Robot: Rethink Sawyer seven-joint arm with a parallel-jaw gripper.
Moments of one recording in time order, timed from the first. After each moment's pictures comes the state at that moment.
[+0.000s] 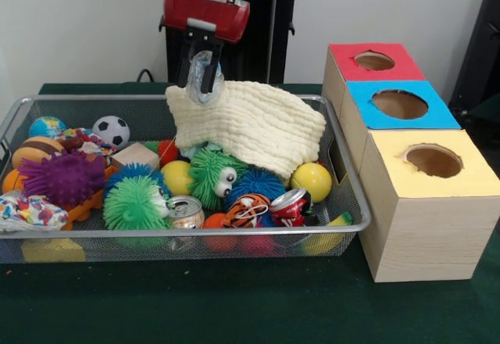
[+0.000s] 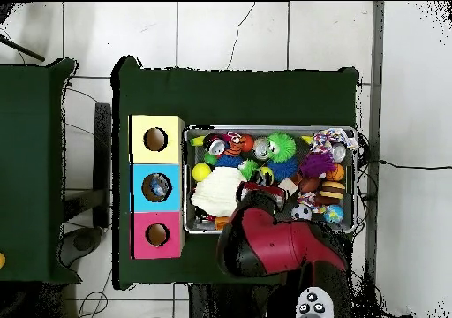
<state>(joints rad) -0.18 -0.80 -0.19 1.84 -0.64 -0.05 2.22</state>
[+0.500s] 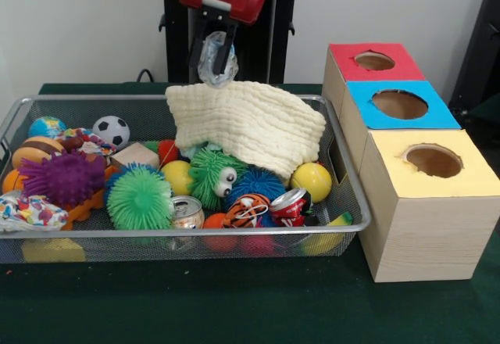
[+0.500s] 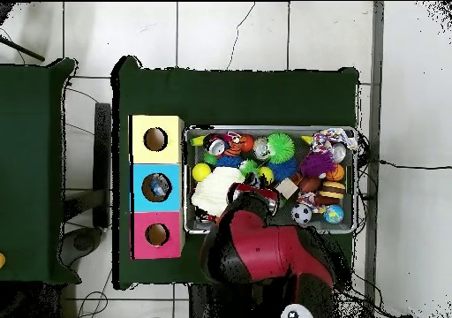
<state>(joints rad) -0.09 -0.84 -0.25 1.85 -0.56 0.03 2.22</state>
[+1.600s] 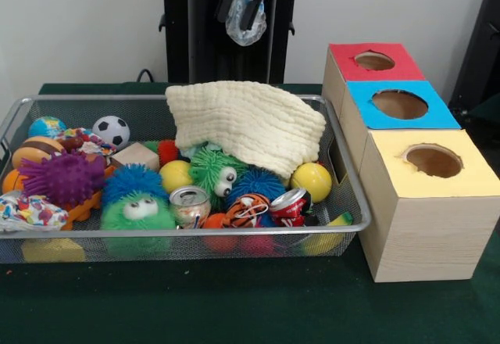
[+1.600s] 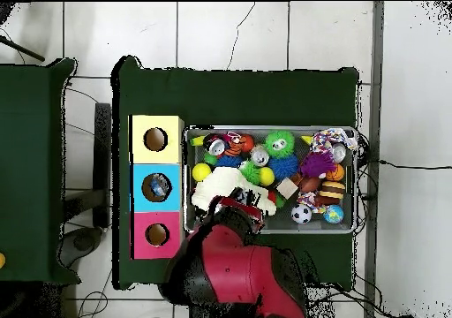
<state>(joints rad) 0.08 -0.92 -0.37 1.88 -0.43 0.18 2.22</state>
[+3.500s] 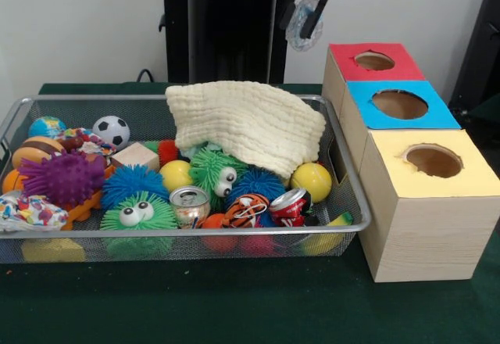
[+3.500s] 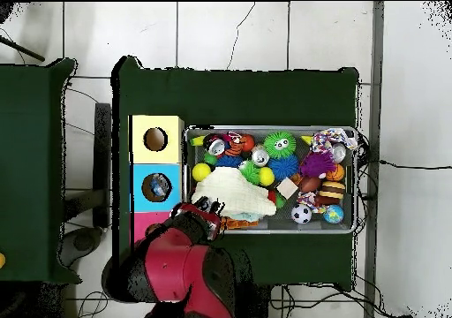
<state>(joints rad) 0.39 -0.76 -0.55 1.82 -0.19 0.28 2.22</state>
